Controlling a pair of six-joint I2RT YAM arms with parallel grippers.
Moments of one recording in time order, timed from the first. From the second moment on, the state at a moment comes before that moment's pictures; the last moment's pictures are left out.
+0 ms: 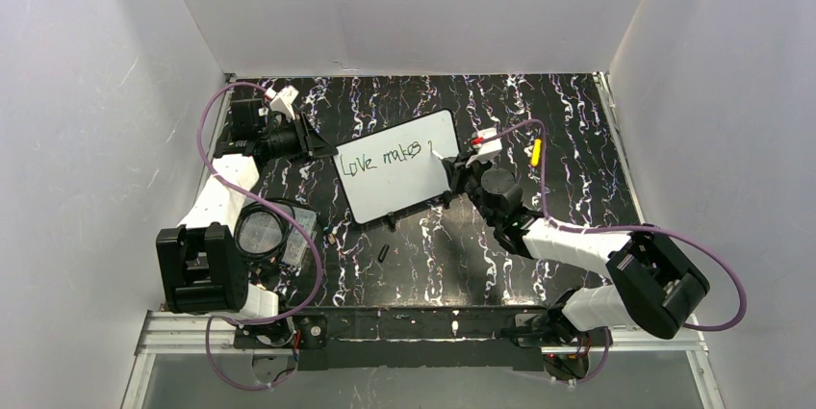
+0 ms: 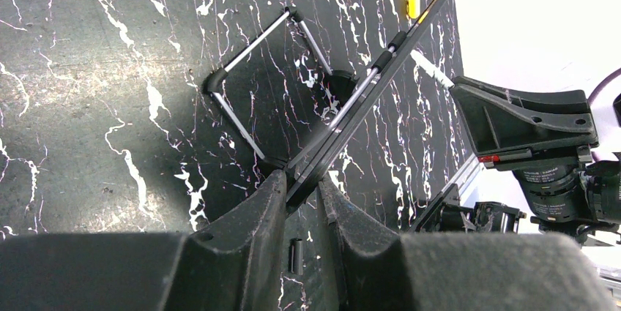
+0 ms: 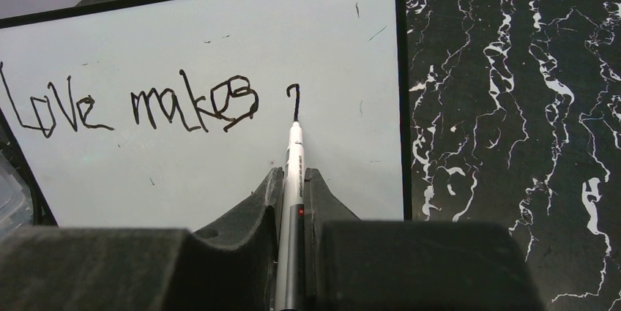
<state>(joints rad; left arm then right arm) 0.05 1.44 1.07 -0.37 0.81 -0.32 0.77 1.33 0.54 0.70 0.31 0.22</state>
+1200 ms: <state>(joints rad) 0.05 1.44 1.07 -0.37 0.82 -0.32 0.77 1.36 0.60 0.73 0.34 0.18</state>
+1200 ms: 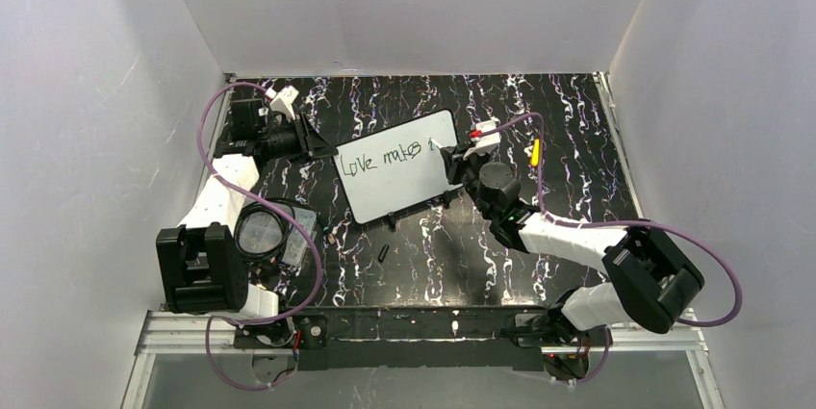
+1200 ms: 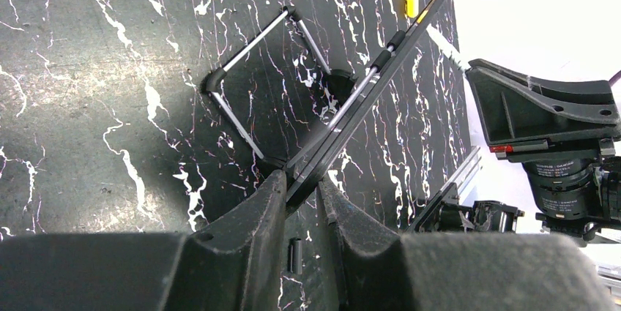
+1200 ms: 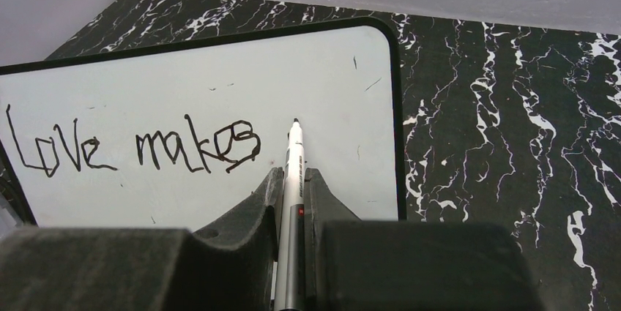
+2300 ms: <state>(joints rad) 0.05 1.44 1.07 -0.37 0.82 -0.32 0.77 1.34 0.56 0.72 0.34 0.18</state>
